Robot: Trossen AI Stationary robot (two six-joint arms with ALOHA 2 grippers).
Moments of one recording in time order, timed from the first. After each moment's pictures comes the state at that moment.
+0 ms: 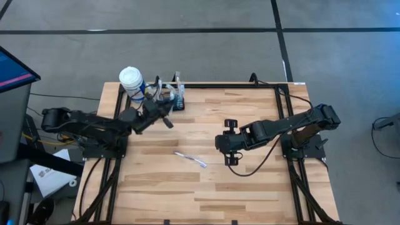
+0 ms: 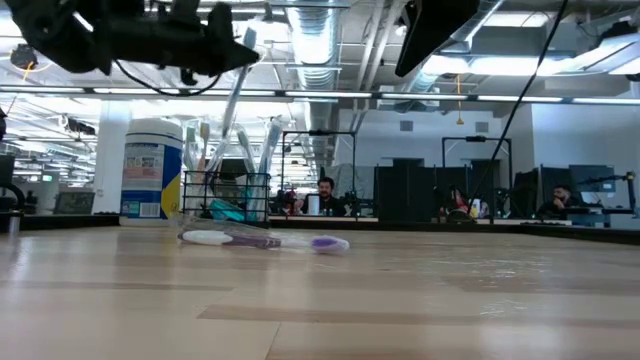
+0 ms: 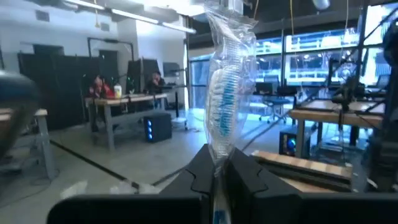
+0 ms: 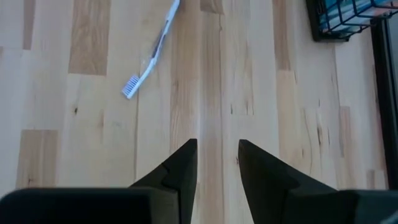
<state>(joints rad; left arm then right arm) 0.12 1.13 0.36 1.00 -0.54 0.13 0.27 1.61 1.43 -0.94 0.35 0.12</state>
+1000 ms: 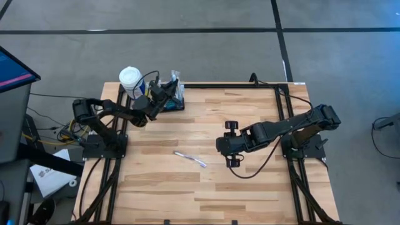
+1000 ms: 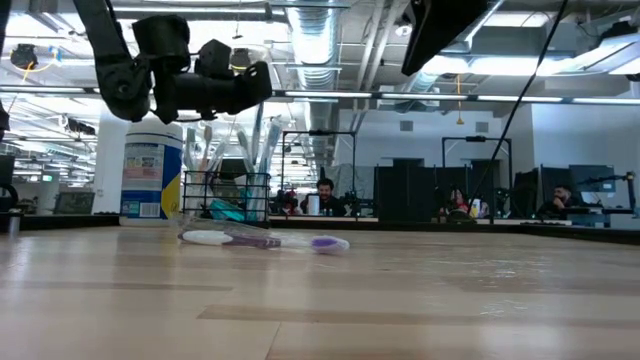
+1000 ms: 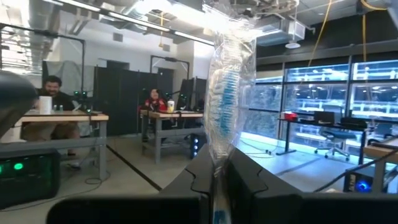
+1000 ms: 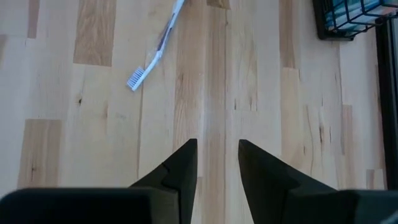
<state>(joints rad) 0.43 1.60 0.46 1.48 -0.47 0.07 0.29 1.61 1.43 -0.97 0.35 0.12</state>
